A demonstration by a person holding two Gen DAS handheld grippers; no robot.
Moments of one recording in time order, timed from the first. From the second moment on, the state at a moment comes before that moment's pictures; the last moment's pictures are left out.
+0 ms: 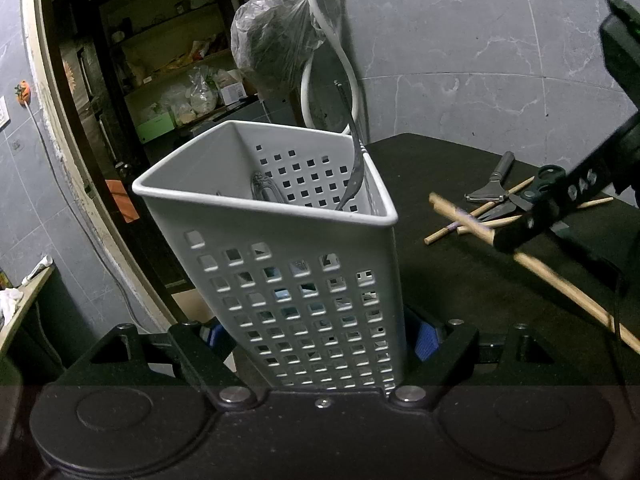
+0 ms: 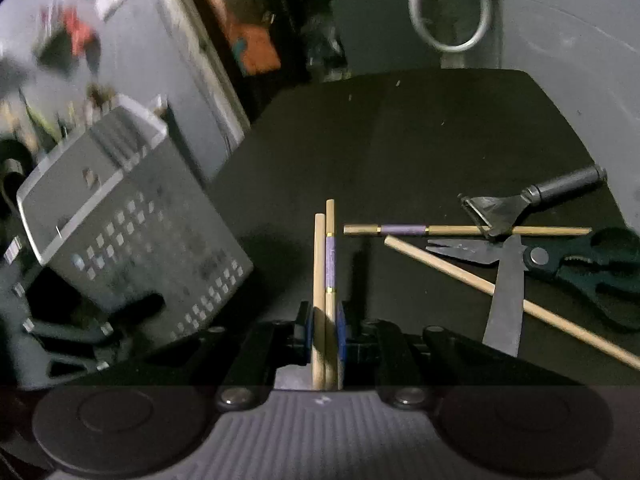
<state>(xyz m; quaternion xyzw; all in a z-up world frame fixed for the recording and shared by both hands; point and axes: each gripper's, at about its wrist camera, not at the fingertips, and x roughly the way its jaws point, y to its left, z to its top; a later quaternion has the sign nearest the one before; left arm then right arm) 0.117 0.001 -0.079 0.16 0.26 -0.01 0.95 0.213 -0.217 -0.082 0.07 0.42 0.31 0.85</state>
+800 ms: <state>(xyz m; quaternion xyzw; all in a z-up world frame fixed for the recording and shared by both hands) 0.117 0.000 -0.079 0.16 0.27 -0.01 0.95 0.202 -0.245 -0.078 0.15 0.31 0.35 0.87</state>
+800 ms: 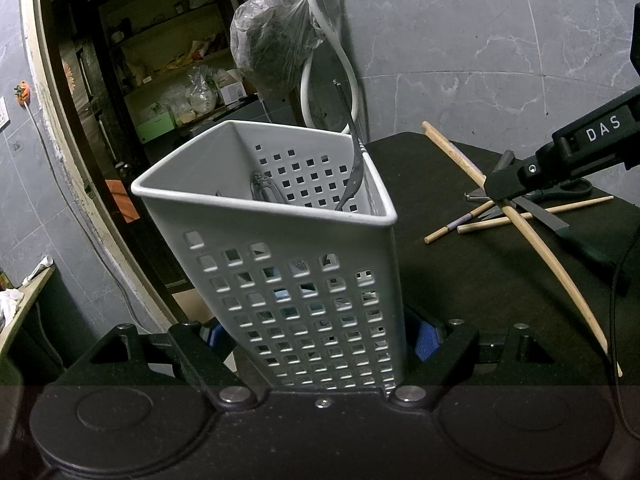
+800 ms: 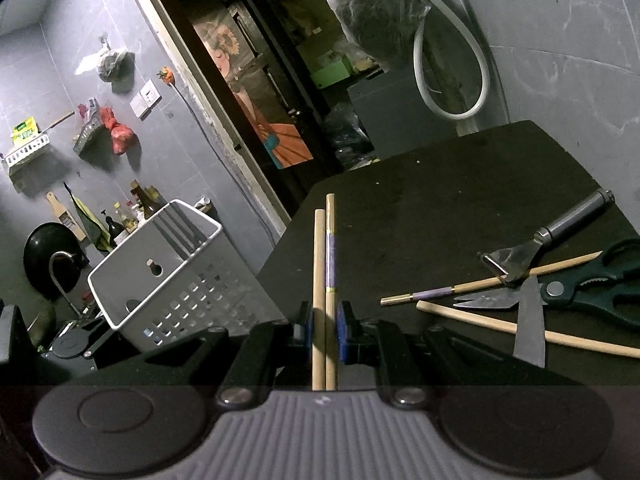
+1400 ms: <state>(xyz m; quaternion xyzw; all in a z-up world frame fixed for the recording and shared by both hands) 0.118 0.000 -0.079 0.16 0.27 -0.01 0.95 0.195 -0.248 -0.059 0.17 0.27 0.36 0.88</state>
